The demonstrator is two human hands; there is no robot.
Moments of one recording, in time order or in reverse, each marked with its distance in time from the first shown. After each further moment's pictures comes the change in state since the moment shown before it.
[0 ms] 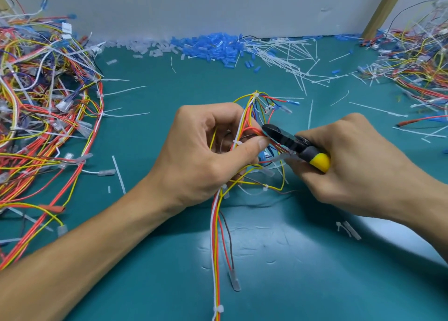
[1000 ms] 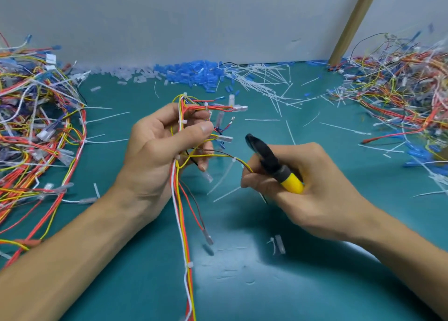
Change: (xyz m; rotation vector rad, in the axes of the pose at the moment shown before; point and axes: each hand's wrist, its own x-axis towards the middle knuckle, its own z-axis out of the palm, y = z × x) left_hand 0.021 -0.006 -0.015 -0.475 0.210 -0.184; right_hand -0.002 -0.006 0.014 0.612 0.108 -0.079
